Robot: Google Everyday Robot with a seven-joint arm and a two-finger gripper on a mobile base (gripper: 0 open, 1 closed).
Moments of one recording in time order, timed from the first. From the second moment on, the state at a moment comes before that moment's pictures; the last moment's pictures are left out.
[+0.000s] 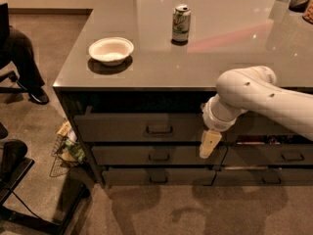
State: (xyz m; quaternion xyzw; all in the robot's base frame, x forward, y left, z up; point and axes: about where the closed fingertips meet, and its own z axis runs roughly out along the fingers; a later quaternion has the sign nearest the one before) arm 0.576 -0.178 0.679 -0.64 0.75 -0.02 0.17
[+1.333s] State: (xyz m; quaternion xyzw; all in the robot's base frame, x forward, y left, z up) arm 0.534 -0.178 0.663 -0.64 0.76 -0.05 0.11
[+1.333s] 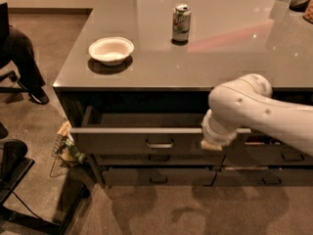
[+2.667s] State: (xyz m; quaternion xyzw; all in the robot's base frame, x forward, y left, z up) arm 0.509 -0.183 0.688 -0.63 0.76 -0.06 0.10
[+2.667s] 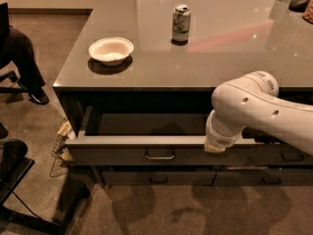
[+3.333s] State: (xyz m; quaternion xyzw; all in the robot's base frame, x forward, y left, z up) arm 0.512 -0.187 0.700 -0.64 0.76 -0.08 0.10
